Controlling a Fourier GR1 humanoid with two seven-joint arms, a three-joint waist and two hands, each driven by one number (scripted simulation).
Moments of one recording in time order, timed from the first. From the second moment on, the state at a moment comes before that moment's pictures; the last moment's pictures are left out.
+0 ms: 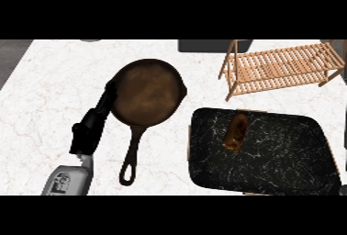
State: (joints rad) left arm -0.17 0.07 -0.05 -1.46 -0.15 0.00 0.03; right arm -0.95 -0.35 -0.30 -1.27 0.77 -0.24 0.25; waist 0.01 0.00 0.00
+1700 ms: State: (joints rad) left arm -0.17 0.06 -0.03 -1.43 -0.16 0.00 0.02; right arm -0.99 -0.50 -0.45 -1.13 0.53 -0.28 0.30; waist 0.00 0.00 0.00
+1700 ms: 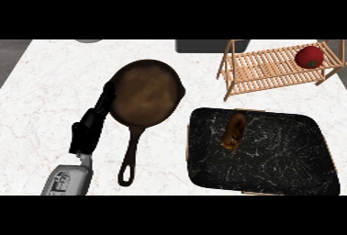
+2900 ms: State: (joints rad) left arm -0.17 0.07 0.00 -1.45 -0.15 -0.01 0.03; right arm -0.61 -1.04 -0.98 -1.08 0.13 0.23 0.46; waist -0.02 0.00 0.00
